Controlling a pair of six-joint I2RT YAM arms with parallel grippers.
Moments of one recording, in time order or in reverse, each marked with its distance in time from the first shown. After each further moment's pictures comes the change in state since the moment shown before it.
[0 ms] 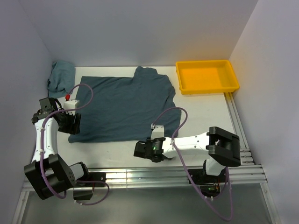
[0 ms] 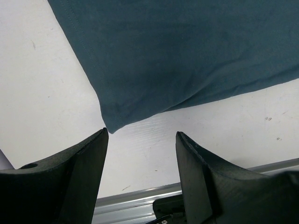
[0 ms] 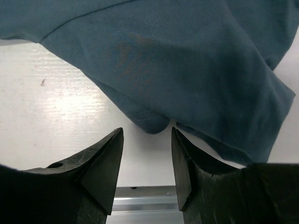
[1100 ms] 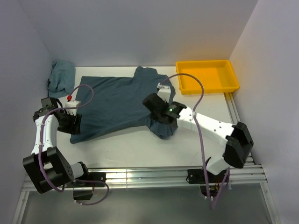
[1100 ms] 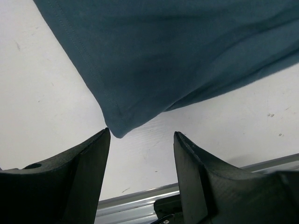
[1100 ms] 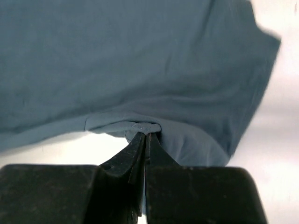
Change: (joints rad) left arm 0.000 0.063 0.002 0.001 0.006 0.026; right arm -0.412 -0.120 0.274 0.103 -0.025 -0.497
